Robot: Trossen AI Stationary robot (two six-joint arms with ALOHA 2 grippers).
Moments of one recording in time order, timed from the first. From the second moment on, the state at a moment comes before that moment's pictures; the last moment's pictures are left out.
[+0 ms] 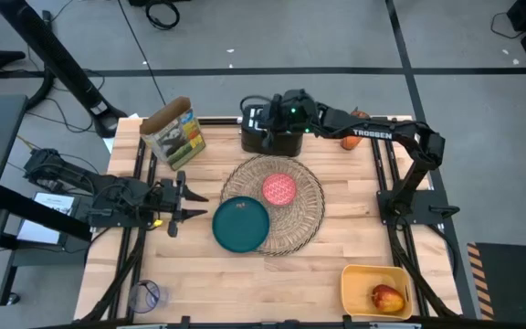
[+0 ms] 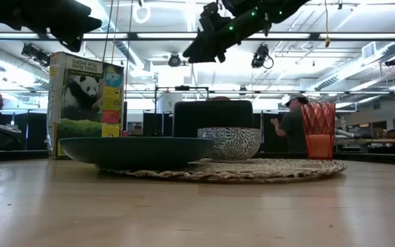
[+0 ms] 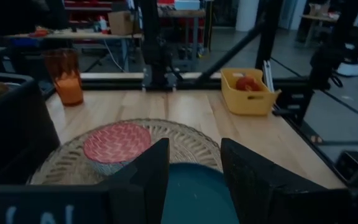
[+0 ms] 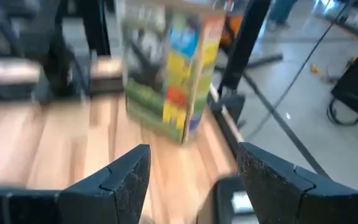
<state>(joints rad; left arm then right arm) -0.34 0.55 0.32 0.12 -0.32 -0.07 -0.40 1.70 1.42 -0.11 -0.10 -0.16</state>
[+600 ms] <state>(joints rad) -0.36 0.56 0.32 0.13 -0.37 -0.03 -0.53 1.69 1.26 -0.21 -0.05 -0.12</state>
